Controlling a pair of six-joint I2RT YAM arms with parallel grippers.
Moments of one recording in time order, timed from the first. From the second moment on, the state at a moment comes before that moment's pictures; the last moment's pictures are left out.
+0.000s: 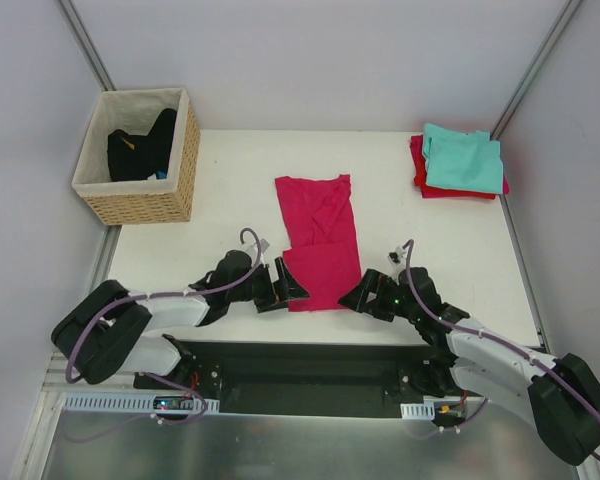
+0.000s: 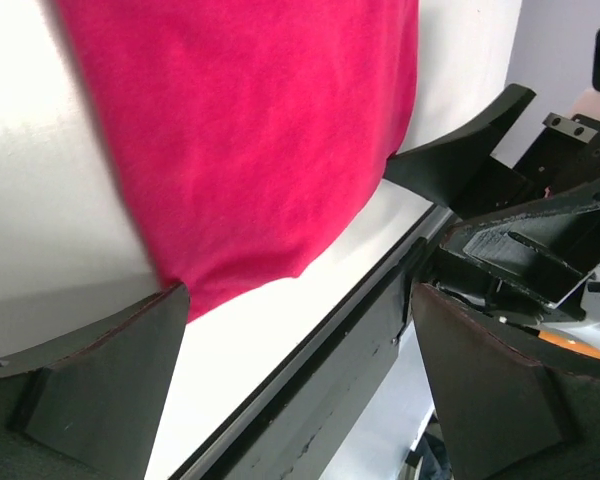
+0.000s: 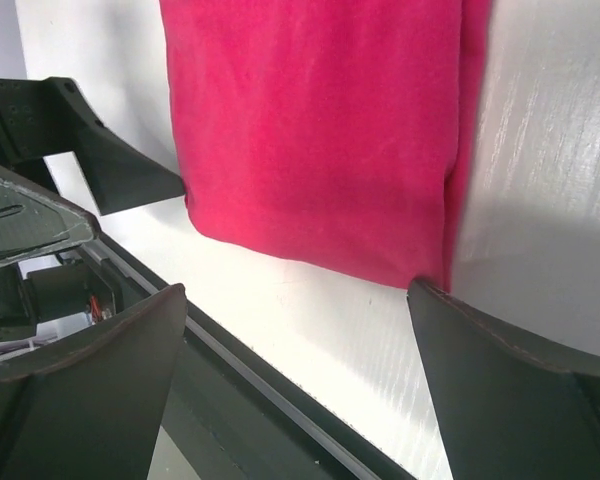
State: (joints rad) left arm -0.68 1.35 0.30 0.47 0.43 -1.06; right arm 0.61 0.90 0.16 0.12 -0.27 0.89
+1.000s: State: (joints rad) left arm -0.68 1.25 0.33 0.21 0.35 -1.02; right arm 0.60 0.74 0.24 -0.25 -0.09 0.72
